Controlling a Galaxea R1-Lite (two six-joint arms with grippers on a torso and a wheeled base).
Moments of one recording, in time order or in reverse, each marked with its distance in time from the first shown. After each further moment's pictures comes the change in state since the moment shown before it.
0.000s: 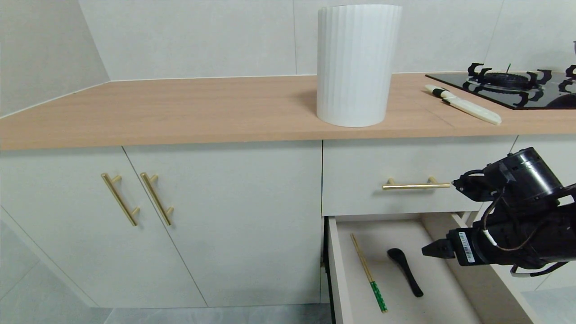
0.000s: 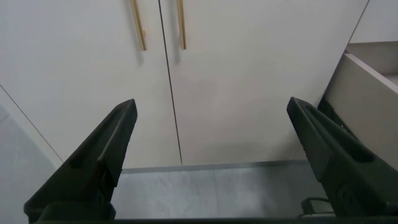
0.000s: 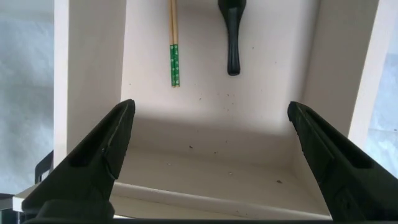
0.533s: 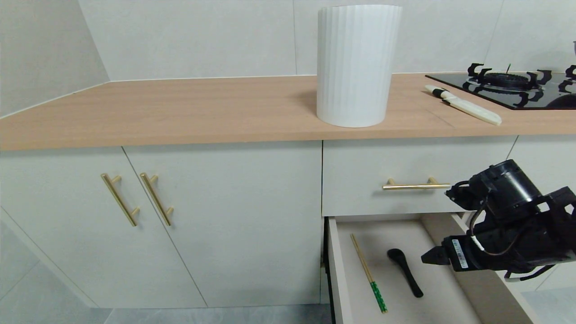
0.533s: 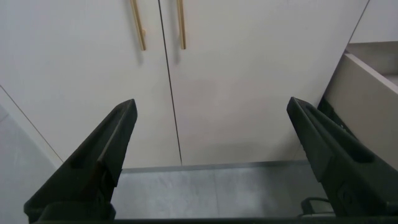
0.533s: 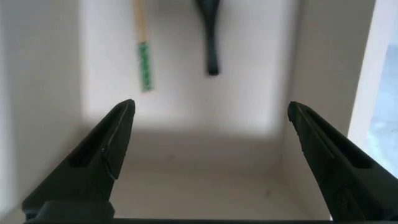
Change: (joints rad) left arm 0.000 0.000 0.000 0.000 0.001 0.001; right arm -0.023 0.062 0.018 -0.016 -0.005 -0.001
